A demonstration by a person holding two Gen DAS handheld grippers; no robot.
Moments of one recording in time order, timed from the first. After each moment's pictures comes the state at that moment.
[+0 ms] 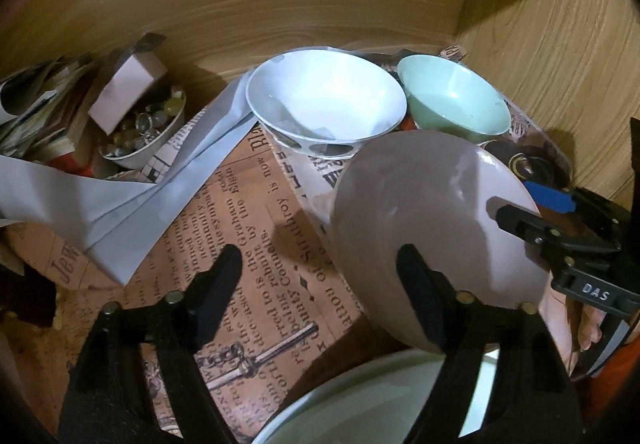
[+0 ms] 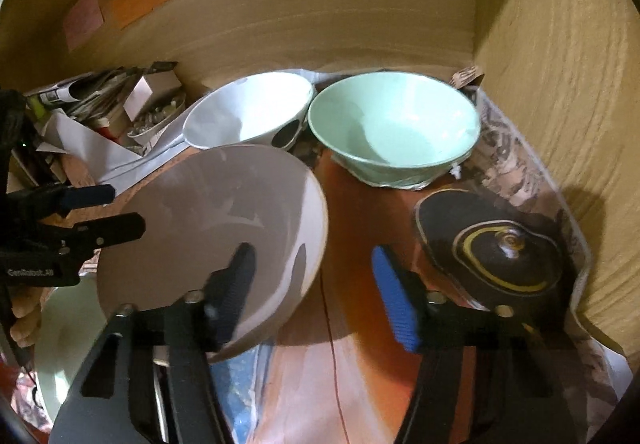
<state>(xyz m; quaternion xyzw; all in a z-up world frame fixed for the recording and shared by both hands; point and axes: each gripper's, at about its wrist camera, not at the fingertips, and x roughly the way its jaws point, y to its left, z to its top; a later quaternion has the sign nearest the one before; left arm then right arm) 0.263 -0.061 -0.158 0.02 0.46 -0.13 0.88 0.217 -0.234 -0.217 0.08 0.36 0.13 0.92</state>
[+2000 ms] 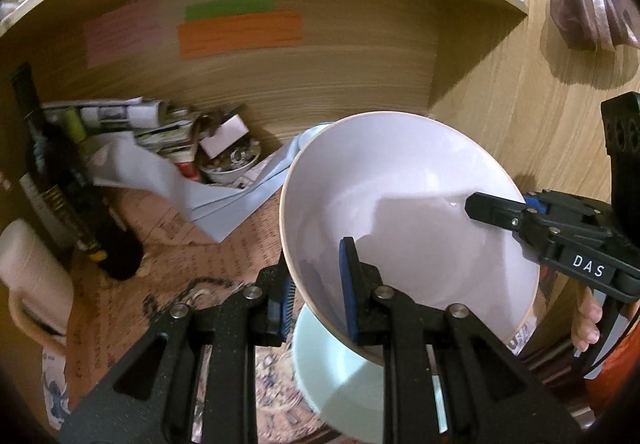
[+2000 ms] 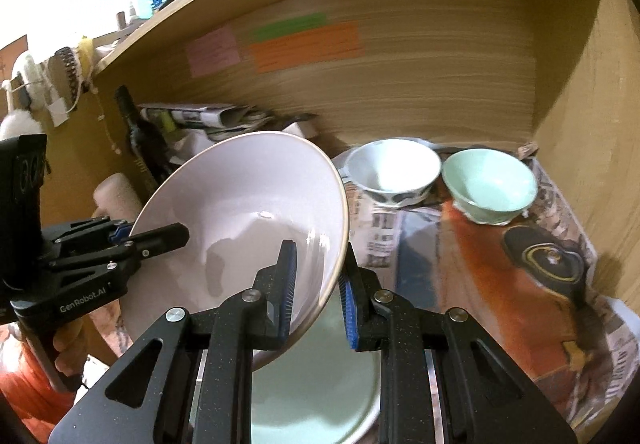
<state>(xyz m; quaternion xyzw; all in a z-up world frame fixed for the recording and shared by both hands) 0.104 0.009 -0.072 0.01 0.33 -0.11 0.94 0.098 -0.154 -0.148 0.07 0.24 0.22 0.94</state>
